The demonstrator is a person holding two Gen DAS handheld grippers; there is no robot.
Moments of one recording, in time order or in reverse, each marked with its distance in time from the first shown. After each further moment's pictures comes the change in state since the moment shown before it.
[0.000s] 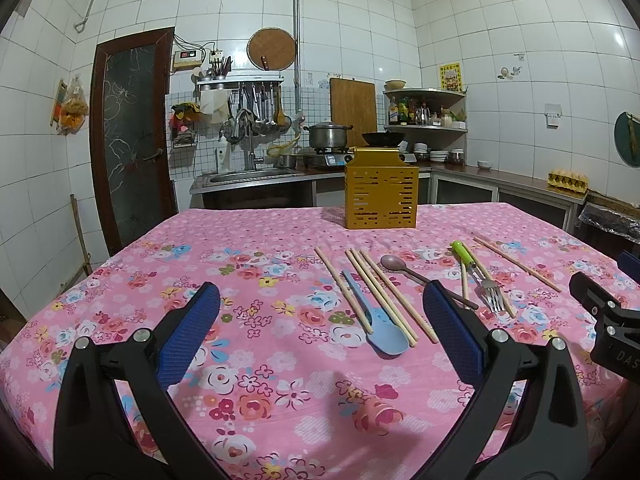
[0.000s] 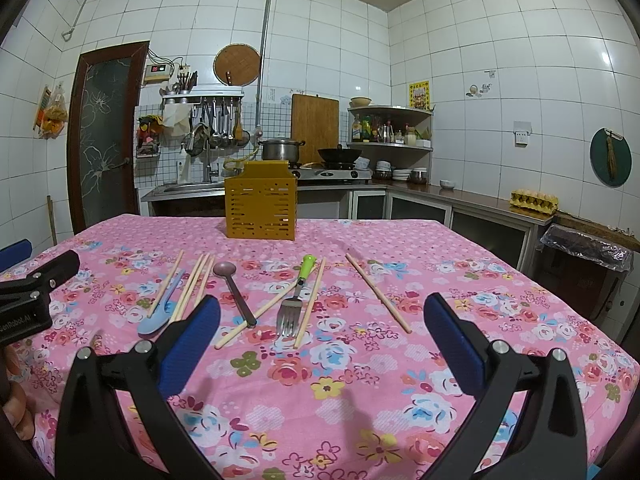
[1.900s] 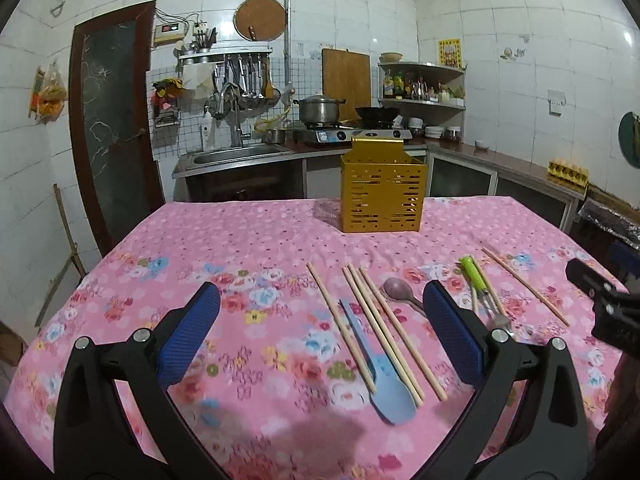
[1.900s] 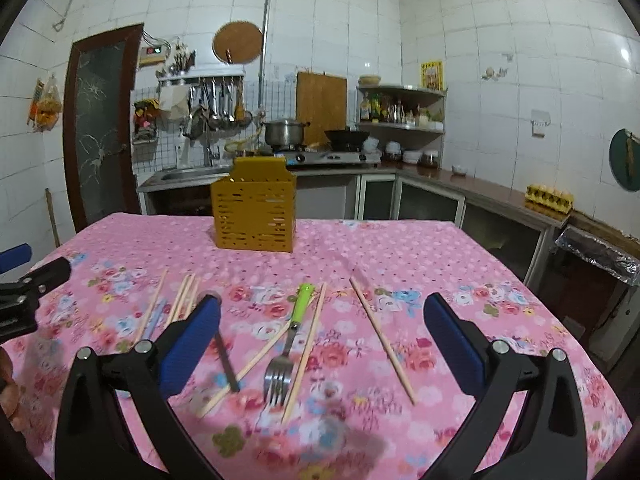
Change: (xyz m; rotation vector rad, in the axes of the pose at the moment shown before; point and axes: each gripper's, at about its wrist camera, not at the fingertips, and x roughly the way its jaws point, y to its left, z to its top) left arm 0.077 0.004 0.062 0.005 0.134 -0.046; right arm 0.084 -0.006 0.065 -0.004 0.121 0.022
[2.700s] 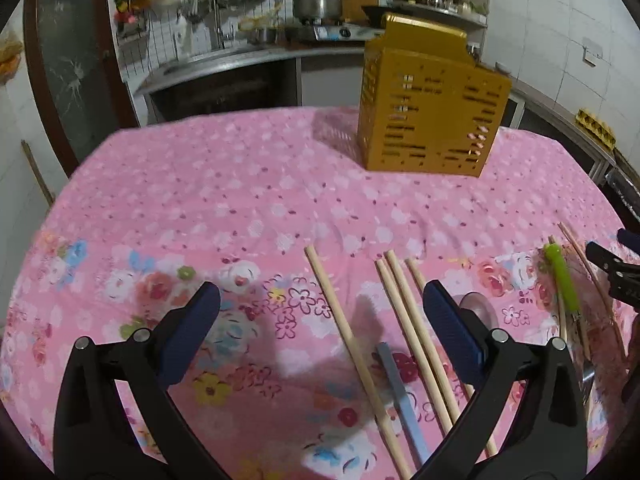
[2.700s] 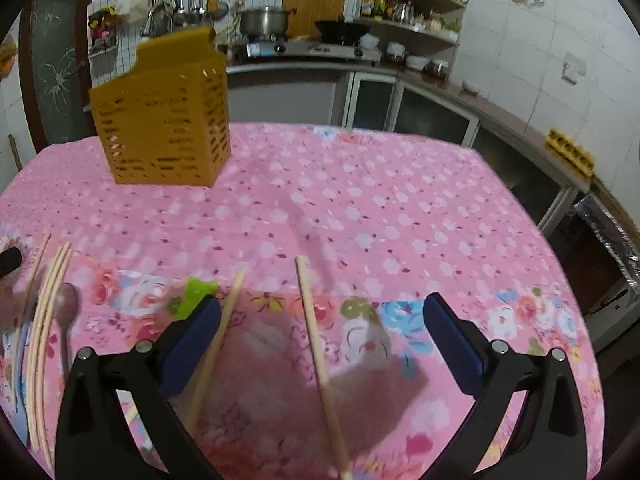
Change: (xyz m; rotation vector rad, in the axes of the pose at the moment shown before) left arm 0.199 0.014 0.020 -0.028 0.397 -0.036; right arm 0.213 -0.047 0.012 -0.049 0.410 -0.033
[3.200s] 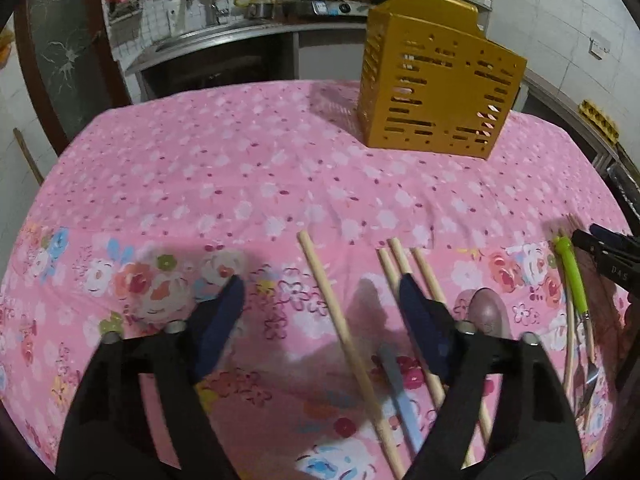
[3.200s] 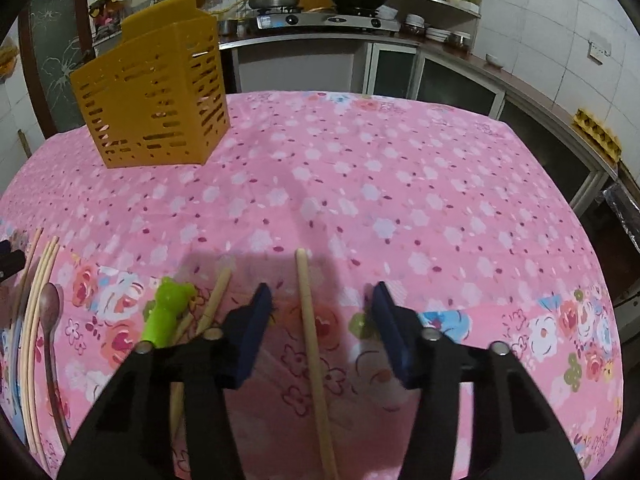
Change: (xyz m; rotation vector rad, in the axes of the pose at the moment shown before) left arm 0.022 0.000 0.005 -0.007 0.088 -0.022; right arm 0.038 -0.007 0.005 0.001 0.090 0.076
